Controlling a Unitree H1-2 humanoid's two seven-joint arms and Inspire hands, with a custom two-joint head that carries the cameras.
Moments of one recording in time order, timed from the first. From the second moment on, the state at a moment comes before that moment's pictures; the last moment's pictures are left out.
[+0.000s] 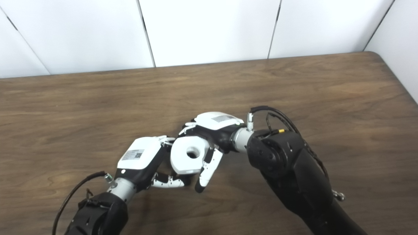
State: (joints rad) left arm -0.02 0.19 -0.49 -0.42 1.09 0.30 -0.47; right arm -0.37 -0.29 0.43 -0.54 -0.93 0.47 1.05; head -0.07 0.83
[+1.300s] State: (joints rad) left arm -0.05 0.17 -0.50 -0.38 1.10 0.30 -0.47; right arm -0.48 -0.24 0.36 -0.60 -0.95 0.47 1.15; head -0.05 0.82
